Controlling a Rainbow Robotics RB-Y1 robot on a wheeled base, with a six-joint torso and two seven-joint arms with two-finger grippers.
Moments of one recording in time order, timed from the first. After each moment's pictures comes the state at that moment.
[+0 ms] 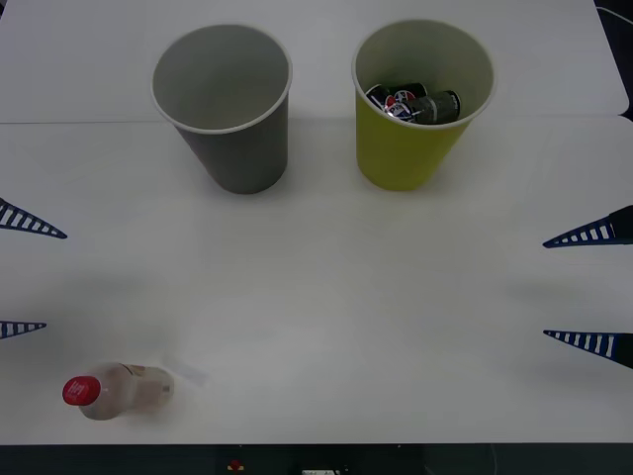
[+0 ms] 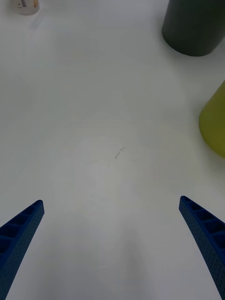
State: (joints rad) right arm 0.26 -1.13 -0.26 -2.01 1.31 -1.13 -0.09; left arm 0.07 1.23 0.22 -1.67 -1.21 -1.39 -0.28
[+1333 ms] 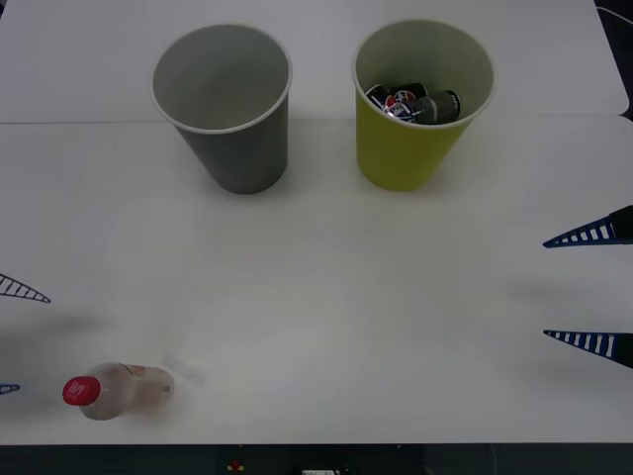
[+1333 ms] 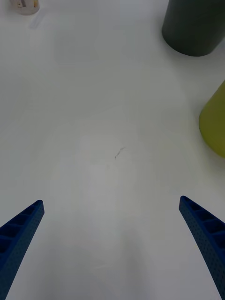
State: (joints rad) right arm 0.26 -1.13 -0.26 -2.01 1.31 -1.13 -0.09; left arm -0.04 1.29 -0.15 -1.21 -0.96 -1.48 -0.80
